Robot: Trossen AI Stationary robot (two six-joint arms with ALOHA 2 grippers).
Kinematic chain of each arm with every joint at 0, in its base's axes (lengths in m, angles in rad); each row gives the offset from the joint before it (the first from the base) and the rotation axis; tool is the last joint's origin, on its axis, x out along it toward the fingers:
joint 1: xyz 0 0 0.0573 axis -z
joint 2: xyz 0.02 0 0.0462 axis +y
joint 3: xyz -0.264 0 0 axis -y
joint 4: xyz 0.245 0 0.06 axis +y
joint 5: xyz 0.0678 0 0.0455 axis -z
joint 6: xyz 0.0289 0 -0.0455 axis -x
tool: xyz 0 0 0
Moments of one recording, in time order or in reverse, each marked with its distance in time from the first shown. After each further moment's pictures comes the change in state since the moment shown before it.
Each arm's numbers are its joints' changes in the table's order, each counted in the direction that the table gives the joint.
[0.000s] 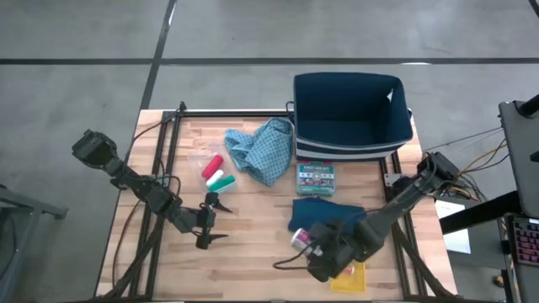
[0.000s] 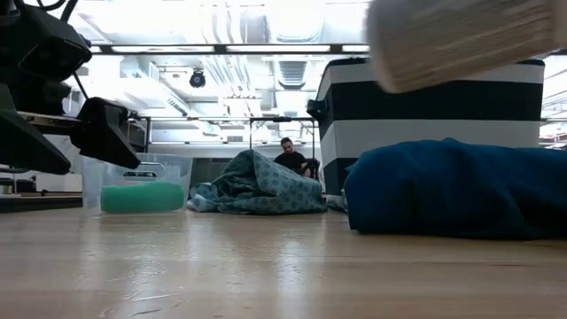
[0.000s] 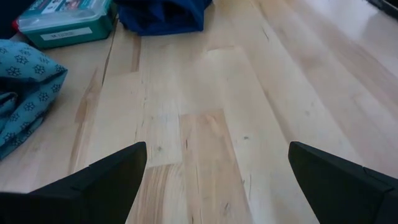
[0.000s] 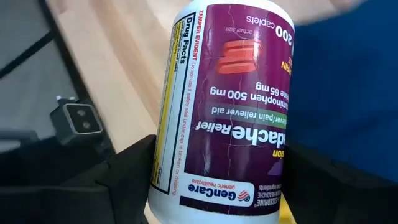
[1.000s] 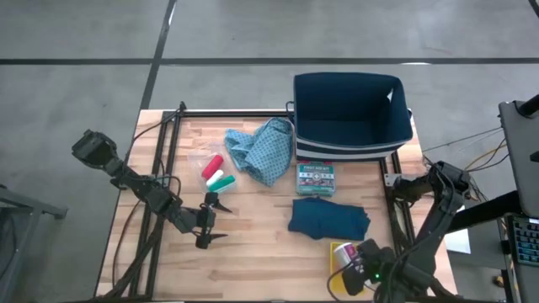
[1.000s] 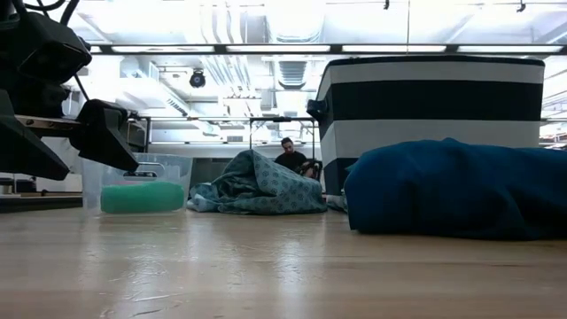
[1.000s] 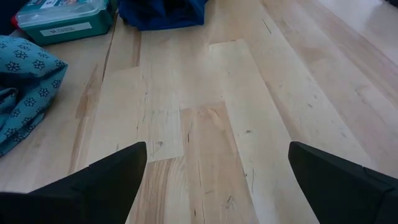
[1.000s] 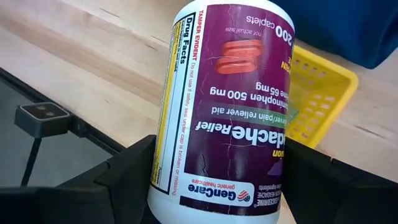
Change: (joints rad) left arm 0.000 0.000 0.000 0.021 0.000 -0.003; right arm -0.391 0.023 -0.001 0.288 0.132 -1.034
